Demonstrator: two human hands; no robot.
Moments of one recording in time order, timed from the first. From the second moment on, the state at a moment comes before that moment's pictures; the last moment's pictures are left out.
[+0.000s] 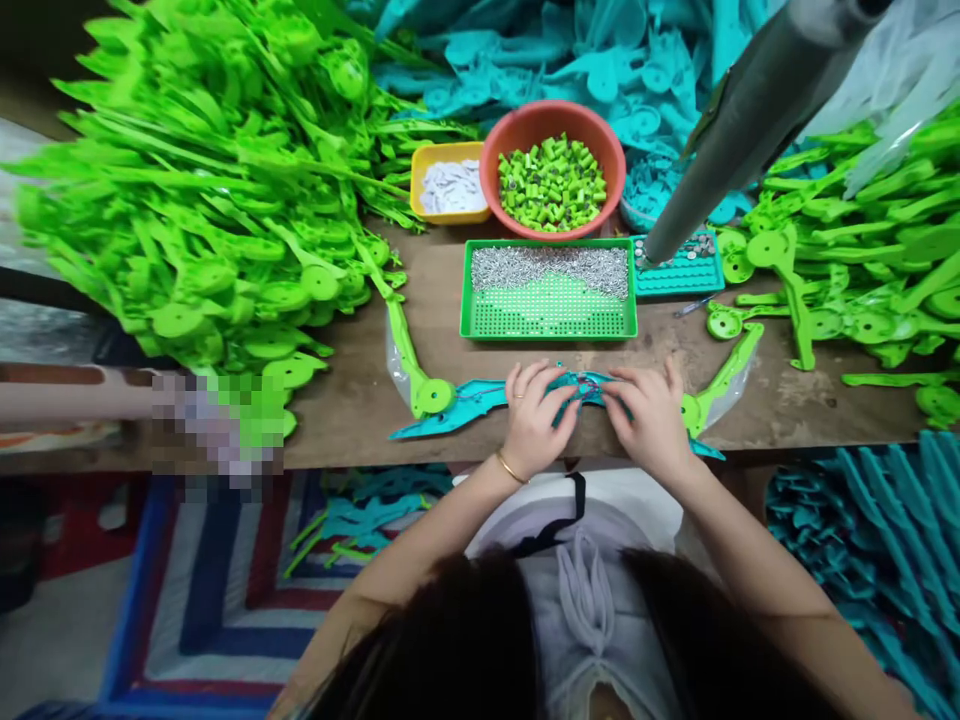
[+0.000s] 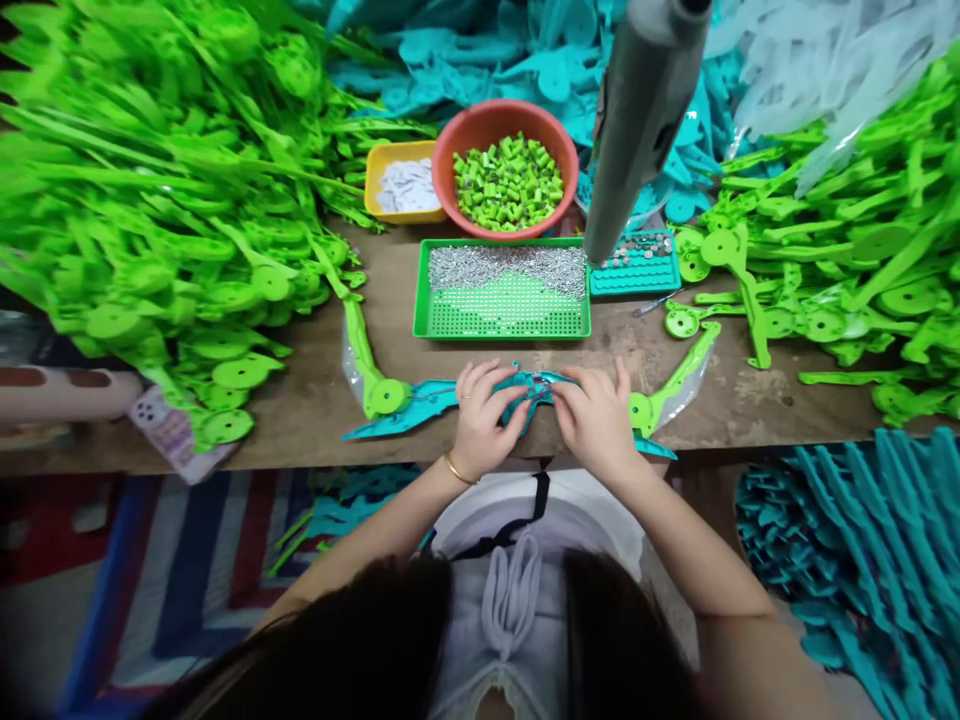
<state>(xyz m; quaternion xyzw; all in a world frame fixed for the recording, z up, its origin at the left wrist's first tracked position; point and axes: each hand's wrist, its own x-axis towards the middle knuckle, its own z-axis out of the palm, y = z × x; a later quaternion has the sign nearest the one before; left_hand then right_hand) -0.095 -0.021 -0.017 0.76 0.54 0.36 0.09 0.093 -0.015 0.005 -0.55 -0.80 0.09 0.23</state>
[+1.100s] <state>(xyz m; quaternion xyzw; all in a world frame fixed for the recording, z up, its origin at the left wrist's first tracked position) -0.070 -0.013 -0.018 0.82 0.50 0.26 0.12 0.089 0.004 -0.002 -0.62 -0.75 0.18 0.17</state>
